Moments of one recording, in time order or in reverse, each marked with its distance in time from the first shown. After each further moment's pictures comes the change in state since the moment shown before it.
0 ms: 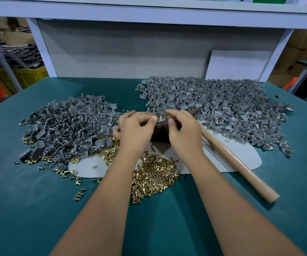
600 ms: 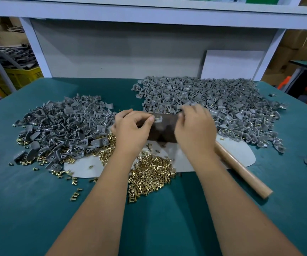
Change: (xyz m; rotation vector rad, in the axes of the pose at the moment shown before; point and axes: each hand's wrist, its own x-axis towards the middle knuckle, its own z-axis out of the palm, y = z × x) left_hand 0.001 -0.005 -0.001 0.040 0.010 0.110; right_hand 0.006 0.004 -0.024 -0.573 0.104 -0.031
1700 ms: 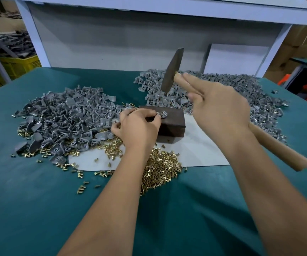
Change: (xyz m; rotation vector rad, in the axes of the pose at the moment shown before) left_hand -0.004 0.001 0.016 0.137 0.111 -0.206; right_hand 0.021 -0.019 -0.063 -0.162 -0.128 -0.066
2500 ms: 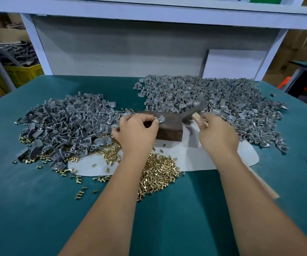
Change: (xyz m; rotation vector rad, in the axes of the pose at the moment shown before) left_hand 0.000 0.001 -0.003 0.075 -0.018 0.070; right_hand -0.011 0.051 0.063 0.095 -0.230 0.421
